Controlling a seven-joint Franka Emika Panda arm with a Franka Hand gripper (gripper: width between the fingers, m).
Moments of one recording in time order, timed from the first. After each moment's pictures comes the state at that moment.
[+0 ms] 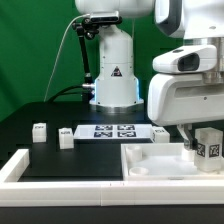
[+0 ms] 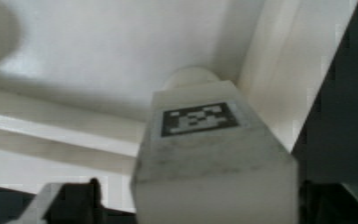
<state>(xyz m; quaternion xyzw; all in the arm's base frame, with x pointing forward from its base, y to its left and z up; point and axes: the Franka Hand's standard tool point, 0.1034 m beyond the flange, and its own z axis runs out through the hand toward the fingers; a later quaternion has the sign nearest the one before) 0.622 0.121 0.072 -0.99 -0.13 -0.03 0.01</state>
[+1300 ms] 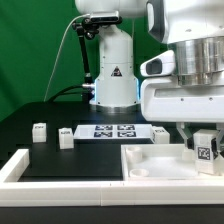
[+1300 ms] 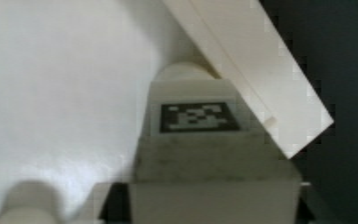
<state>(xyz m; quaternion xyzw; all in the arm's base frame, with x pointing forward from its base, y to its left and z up) 0.626 0.108 0.070 -0.93 0.36 -0.04 0.06</state>
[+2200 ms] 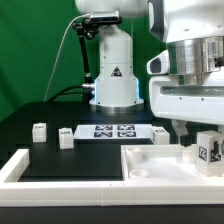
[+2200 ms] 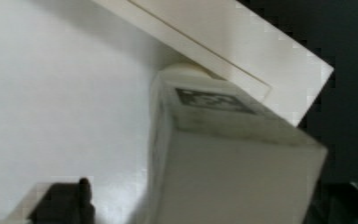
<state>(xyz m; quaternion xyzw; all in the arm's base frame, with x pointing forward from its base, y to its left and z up) 0.627 0.105 0.071 -0.89 0.45 -0.04 0.06</state>
